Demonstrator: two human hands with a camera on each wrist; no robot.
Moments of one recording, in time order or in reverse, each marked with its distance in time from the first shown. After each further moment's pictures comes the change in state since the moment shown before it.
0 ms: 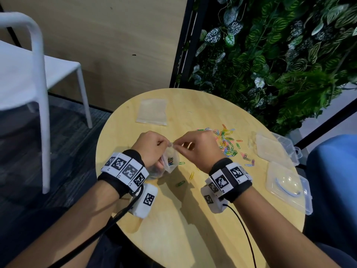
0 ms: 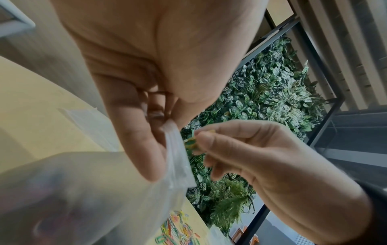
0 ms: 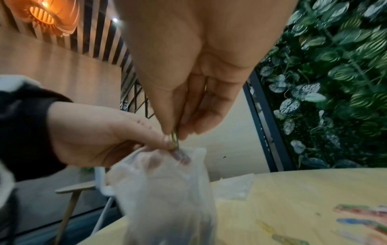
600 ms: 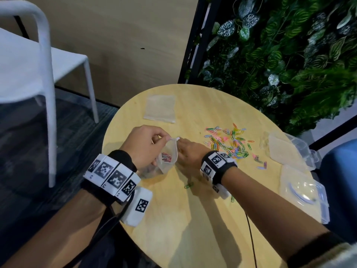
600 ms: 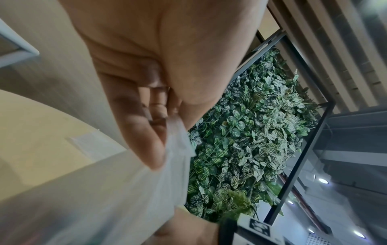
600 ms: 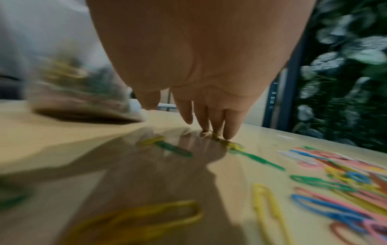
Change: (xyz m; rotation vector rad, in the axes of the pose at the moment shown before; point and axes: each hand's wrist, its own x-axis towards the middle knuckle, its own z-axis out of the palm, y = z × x) left_hand -0.014 -0.008 -0.029 0.060 0.116 0.071; right_hand 0.027 0.059 0.080 -0.369 -0.624 -0.062
